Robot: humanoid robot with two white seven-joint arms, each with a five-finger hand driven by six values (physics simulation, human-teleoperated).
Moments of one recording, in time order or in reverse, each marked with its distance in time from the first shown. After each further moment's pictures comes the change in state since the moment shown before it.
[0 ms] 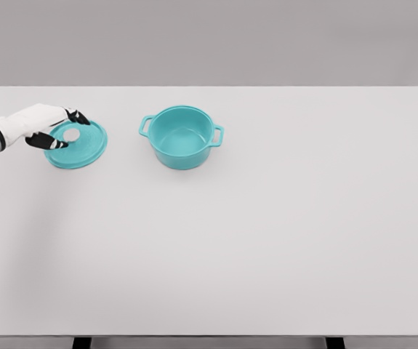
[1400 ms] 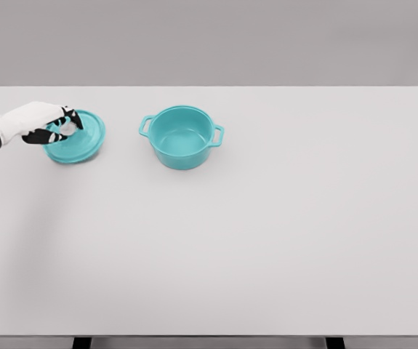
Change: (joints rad) left arm 0.005 0.019 0.001 -0.023 0.012 0.000 0.008; right arm 0.000 0.000 0.000 0.000 0.000 0.000 0.000
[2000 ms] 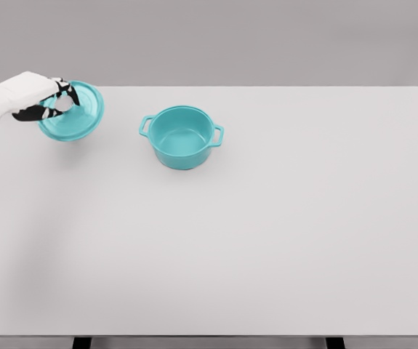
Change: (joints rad) left arm -0.002 0.071 -0.023 -0.199 0.033 0.000 0.023; right arm 0.000 0.000 0.000 0.000 0.000 0.000 0.000
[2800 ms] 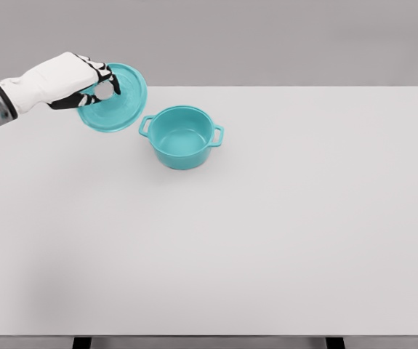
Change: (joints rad) left arm -0.008 0.019 -0.132 -0.243 0.078 0.000 0.077; right arm 0.000 0.000 0.000 0.000 0.000 0.000 0.000
